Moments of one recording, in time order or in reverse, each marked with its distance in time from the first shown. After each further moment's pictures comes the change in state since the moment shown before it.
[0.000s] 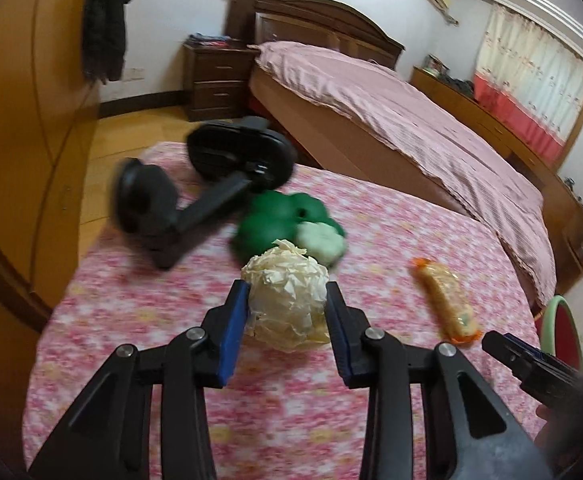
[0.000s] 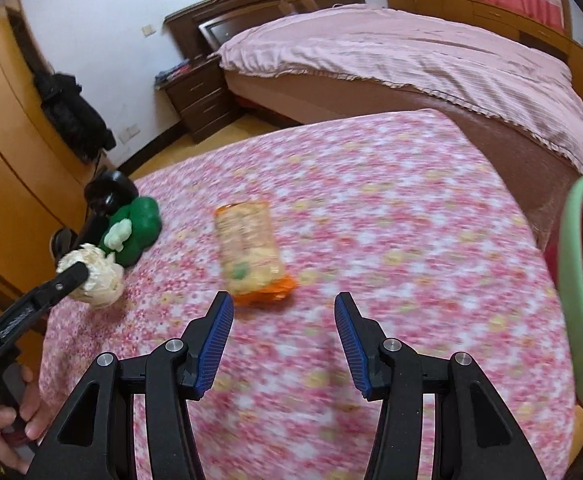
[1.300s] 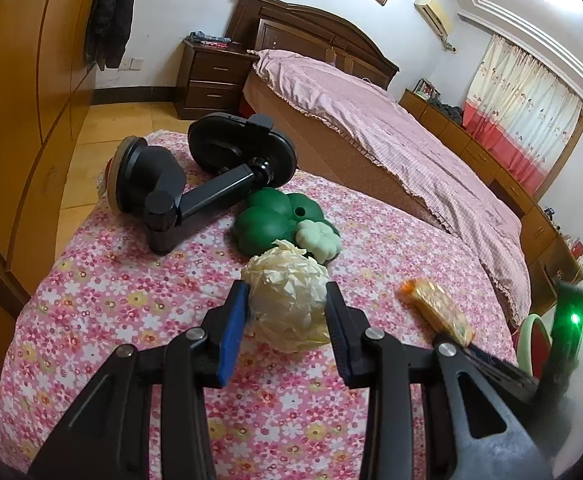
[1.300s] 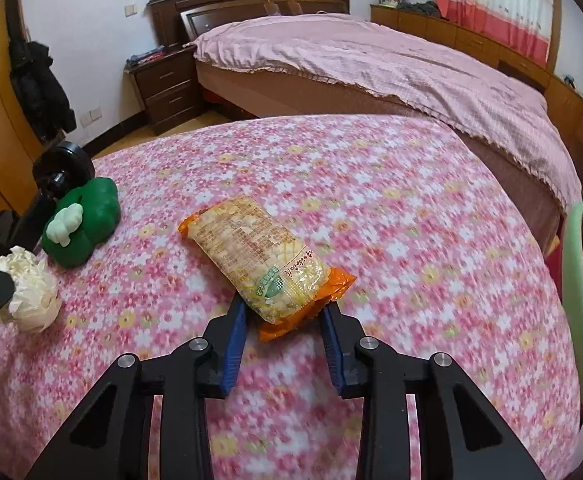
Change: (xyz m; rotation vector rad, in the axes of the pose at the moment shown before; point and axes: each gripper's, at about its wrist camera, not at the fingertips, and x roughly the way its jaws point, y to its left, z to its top) left arm -0.003 0.018 -0.010 -0.079 -0.034 -0.113; right arm 0.041 0.031 -0.008 -0.046 -0.021 -0.191
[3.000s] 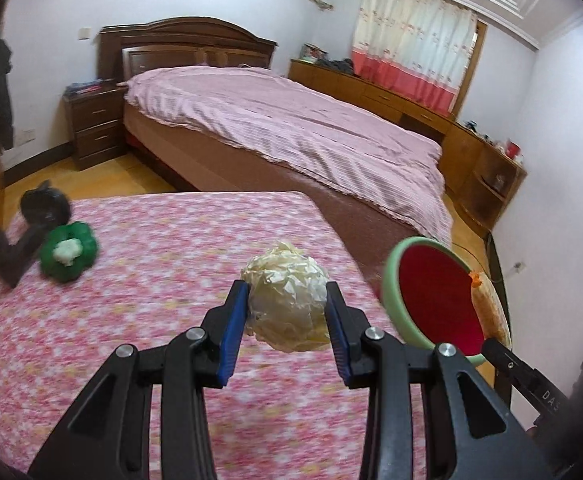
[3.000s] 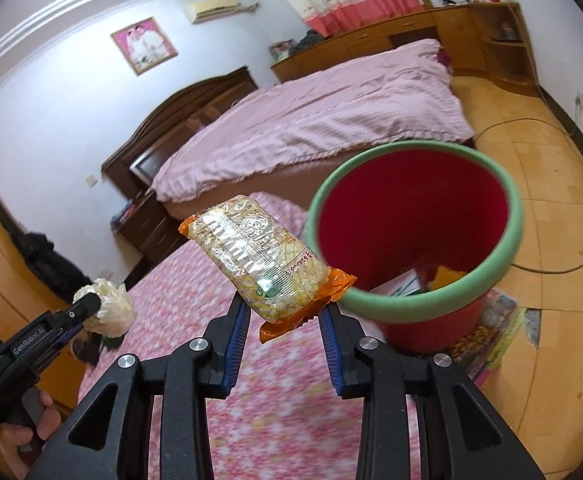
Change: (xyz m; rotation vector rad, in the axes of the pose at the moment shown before) left arm -0.057 -0.244 -0.060 0.369 0.047 -0.209; right arm -0.198 -0.236 -0.109 0.505 -0.311 0.116
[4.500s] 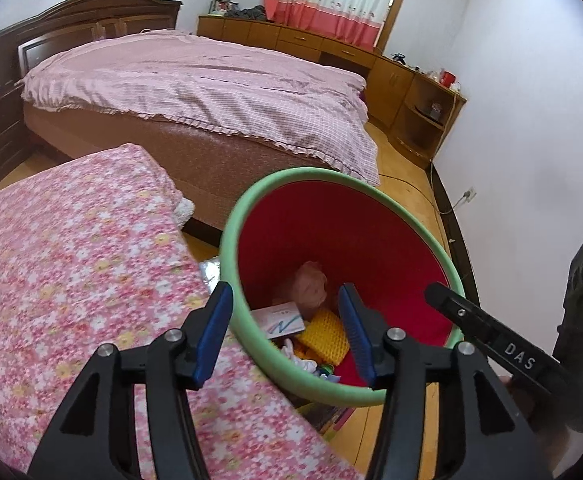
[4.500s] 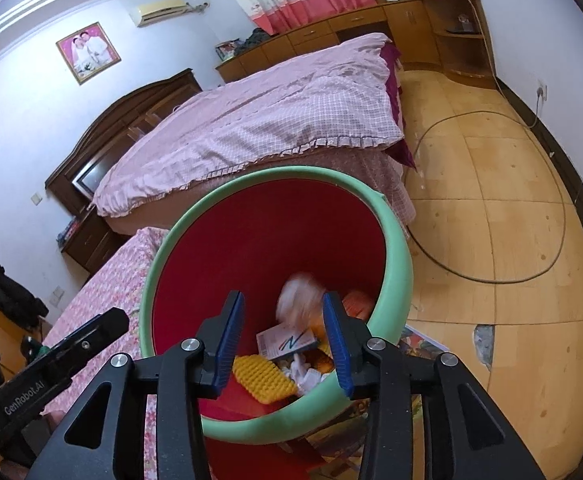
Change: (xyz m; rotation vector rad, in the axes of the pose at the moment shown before) left arm 0.123 -0.148 -0.024 0.166 0.179 -0.210; right arm 0.043 -0.124 0.052 0.044 0.019 -0.163
